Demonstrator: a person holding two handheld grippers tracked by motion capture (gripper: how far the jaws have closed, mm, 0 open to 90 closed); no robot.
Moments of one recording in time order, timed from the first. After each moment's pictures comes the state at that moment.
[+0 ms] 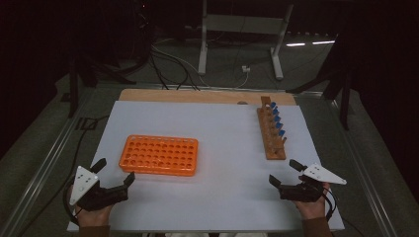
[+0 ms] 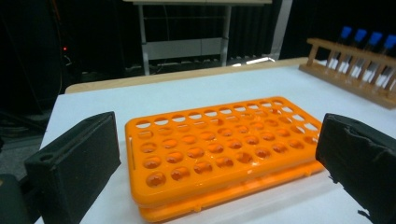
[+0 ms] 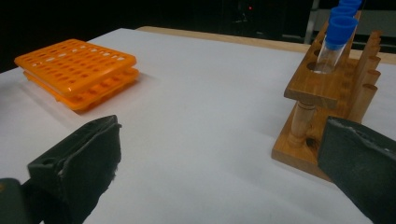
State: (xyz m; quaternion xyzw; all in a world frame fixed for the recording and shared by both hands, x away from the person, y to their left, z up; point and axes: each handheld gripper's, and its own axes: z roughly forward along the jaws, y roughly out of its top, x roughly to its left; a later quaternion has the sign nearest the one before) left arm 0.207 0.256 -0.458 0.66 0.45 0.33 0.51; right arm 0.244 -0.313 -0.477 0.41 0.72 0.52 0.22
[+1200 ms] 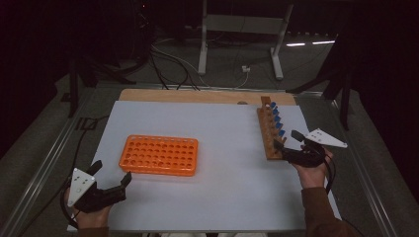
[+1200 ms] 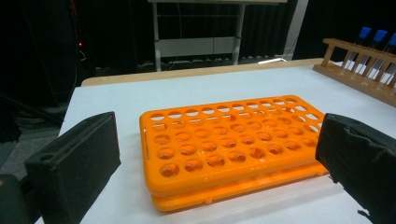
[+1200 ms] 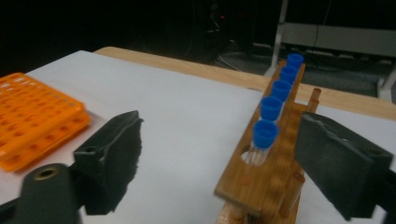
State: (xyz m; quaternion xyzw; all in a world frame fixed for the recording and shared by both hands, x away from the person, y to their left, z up) left arm 0.203 0.259 -0.461 0.65 0.47 0.34 0.50; right arm 0.321 -0.319 -0.433 0.44 0.70 0.50 0.25
